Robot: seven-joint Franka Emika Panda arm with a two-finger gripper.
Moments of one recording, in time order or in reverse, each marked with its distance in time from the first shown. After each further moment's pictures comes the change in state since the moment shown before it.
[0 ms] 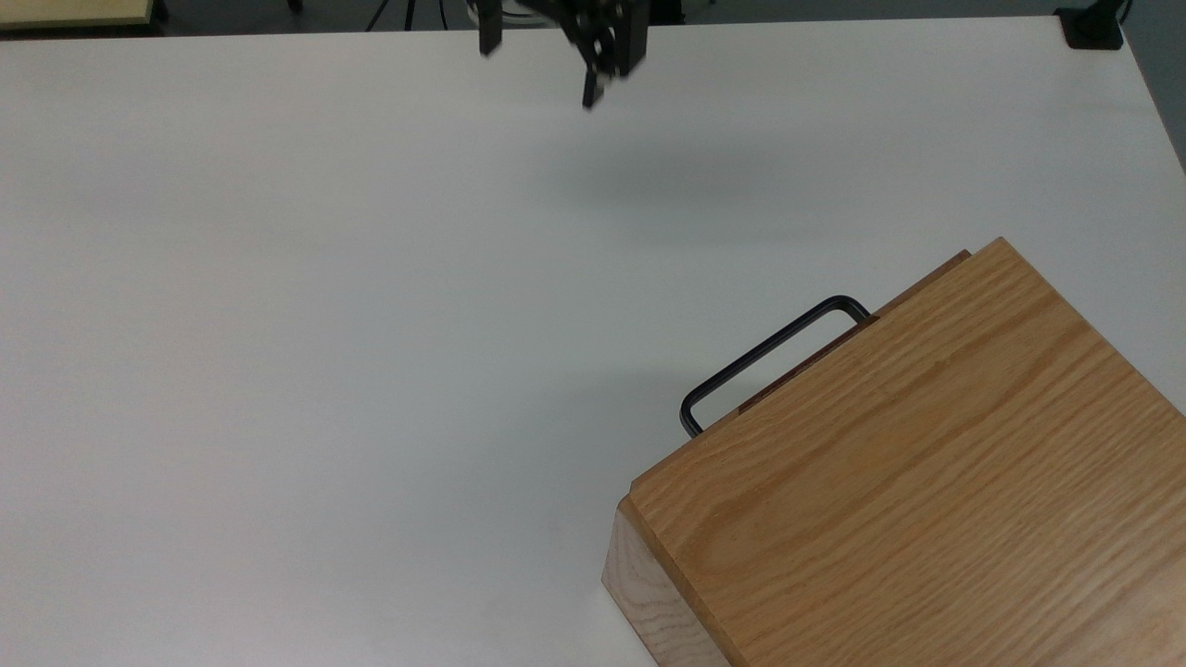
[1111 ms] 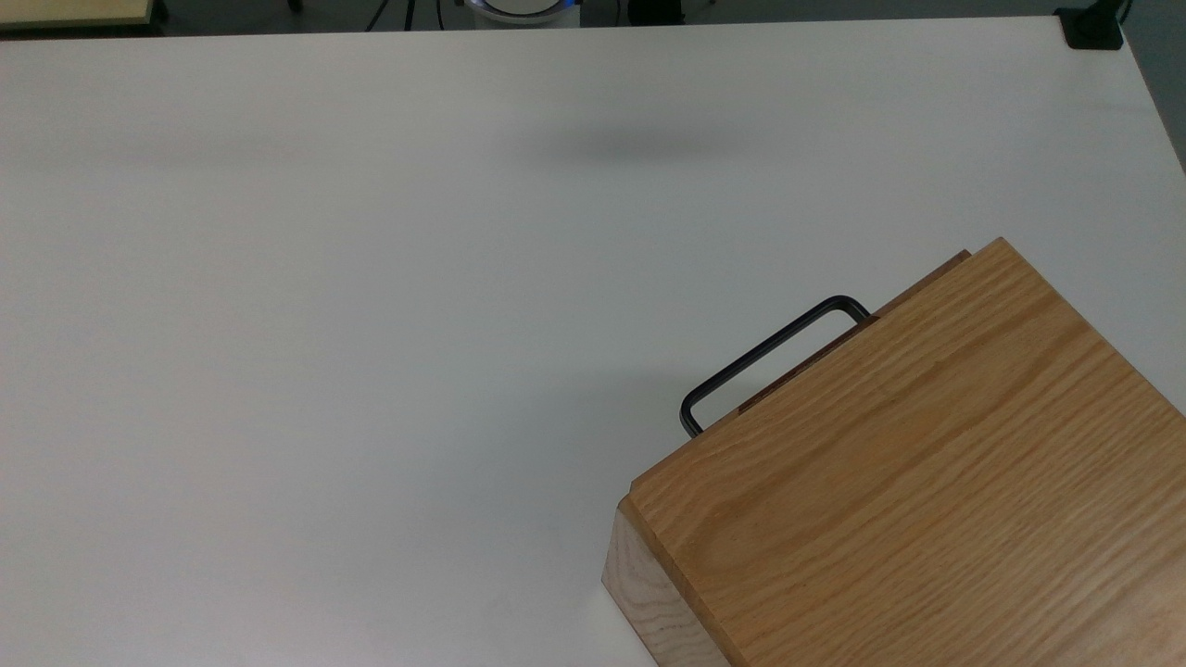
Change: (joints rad) arm -0.002 -0.157 -0.054 -0.170 0.082 -0.028 -0.650
